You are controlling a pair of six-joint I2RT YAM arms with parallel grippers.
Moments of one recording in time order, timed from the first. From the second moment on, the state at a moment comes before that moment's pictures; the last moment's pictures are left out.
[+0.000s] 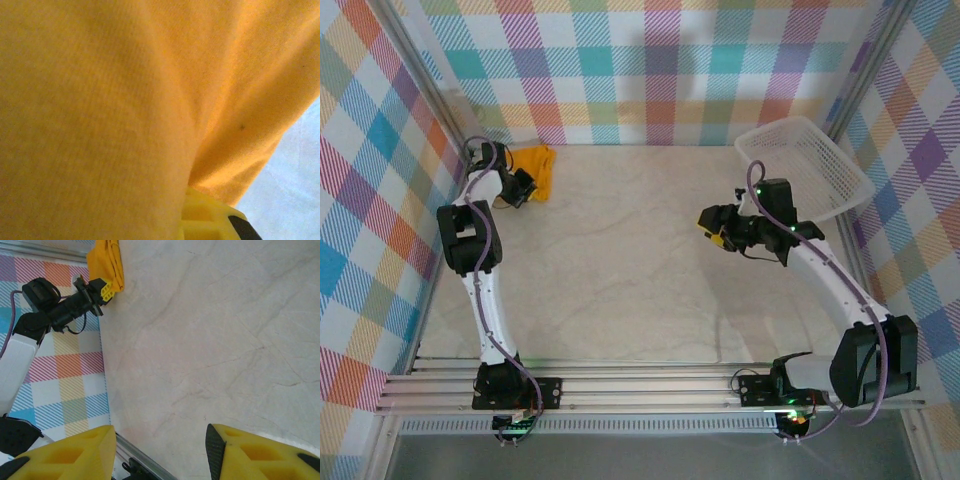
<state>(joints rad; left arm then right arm) 0.19 2.40 1.97 -0.63 0.32 -0.70 0.23 1.29 0.99 -0.45 -0.67 0.83</state>
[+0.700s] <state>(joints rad) 0.04 1.85 1.66 -0.68 0.09 -0.81 0.23 1.27 1.15 -0.39 -0.63 0.83</state>
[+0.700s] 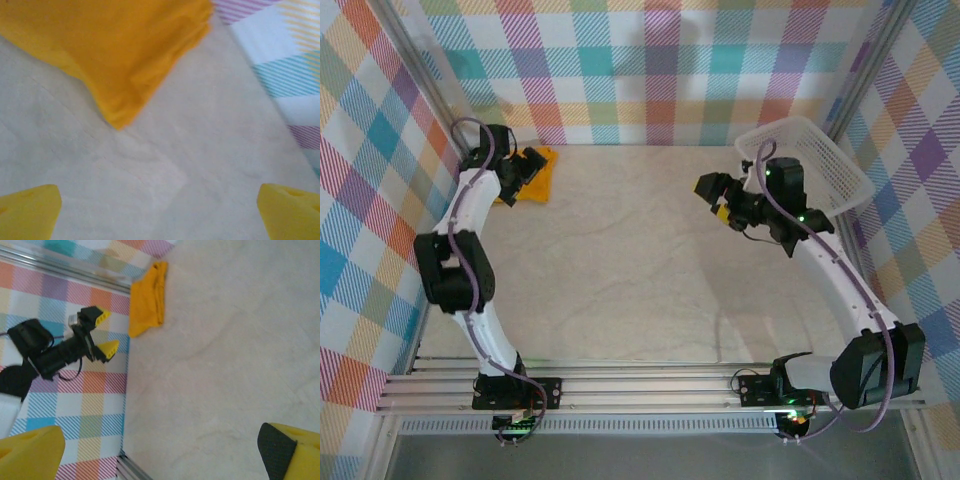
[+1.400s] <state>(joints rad) -0.24 0.99 0.63 -0.38 -0.43 -0.44 0.23 1.05 0.65 -0.40 0.18 0.49</state>
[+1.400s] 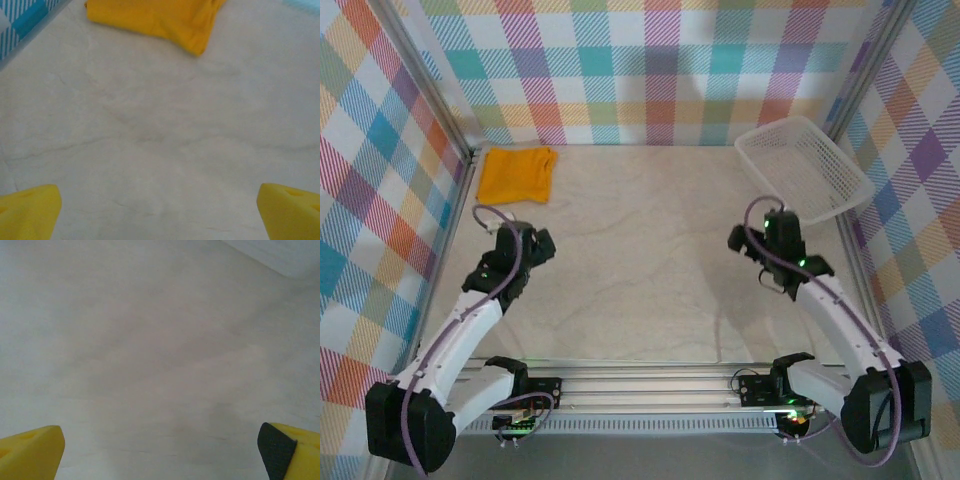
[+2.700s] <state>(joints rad) -0.09 1.57 0.40 0.74 -0.29 -0.16 0.03 1.54 0.39 0.77 0.02 0.06</state>
